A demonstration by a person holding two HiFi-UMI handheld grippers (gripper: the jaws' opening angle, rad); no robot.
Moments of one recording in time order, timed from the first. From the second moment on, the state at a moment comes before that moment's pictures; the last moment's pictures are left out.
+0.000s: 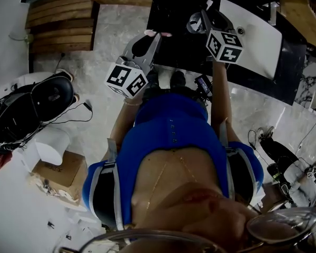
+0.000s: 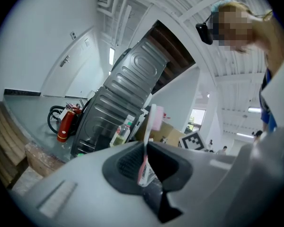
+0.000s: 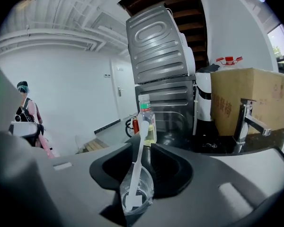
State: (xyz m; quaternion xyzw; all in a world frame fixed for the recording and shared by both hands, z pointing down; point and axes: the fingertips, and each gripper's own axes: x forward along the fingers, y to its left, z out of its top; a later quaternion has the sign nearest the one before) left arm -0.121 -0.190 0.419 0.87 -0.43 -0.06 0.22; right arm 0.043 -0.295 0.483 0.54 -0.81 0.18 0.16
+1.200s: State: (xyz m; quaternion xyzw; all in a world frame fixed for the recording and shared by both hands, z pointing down) left arm -0.090 -0.178 0.404 0.90 -0.38 -0.04 0.22; right arm 0.048 -0.266 0.393 0.52 -0.85 0.10 0.03
